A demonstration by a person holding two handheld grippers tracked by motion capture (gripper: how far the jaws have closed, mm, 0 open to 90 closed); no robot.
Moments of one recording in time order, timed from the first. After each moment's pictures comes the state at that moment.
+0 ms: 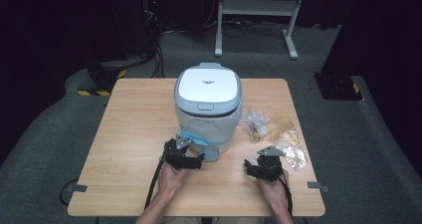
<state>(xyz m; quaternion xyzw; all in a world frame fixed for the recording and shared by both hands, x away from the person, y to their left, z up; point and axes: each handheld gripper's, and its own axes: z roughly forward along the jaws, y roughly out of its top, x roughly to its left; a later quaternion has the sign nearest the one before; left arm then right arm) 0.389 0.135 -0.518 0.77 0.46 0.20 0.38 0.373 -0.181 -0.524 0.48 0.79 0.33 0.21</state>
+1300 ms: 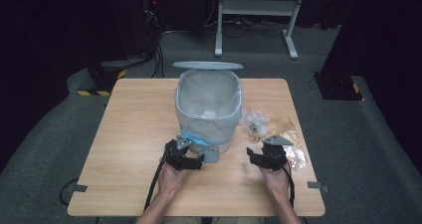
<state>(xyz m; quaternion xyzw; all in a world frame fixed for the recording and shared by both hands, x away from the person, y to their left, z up) 0.391 0.135 -0.526 0.78 0.46 0.20 0.38 0.392 -0.188 -0.490 0.47 0.77 0.38 0.21</state>
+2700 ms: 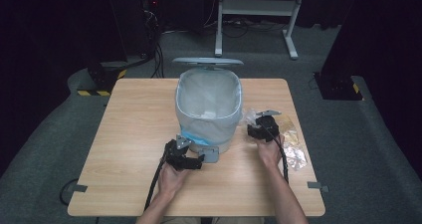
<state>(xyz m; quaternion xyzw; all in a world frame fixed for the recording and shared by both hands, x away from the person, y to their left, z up) 0.392 0.135 -0.527 0.77 0.47 0.19 0.38 0.494 -0.176 -0.498 0.53 0.76 0.30 0.23</state>
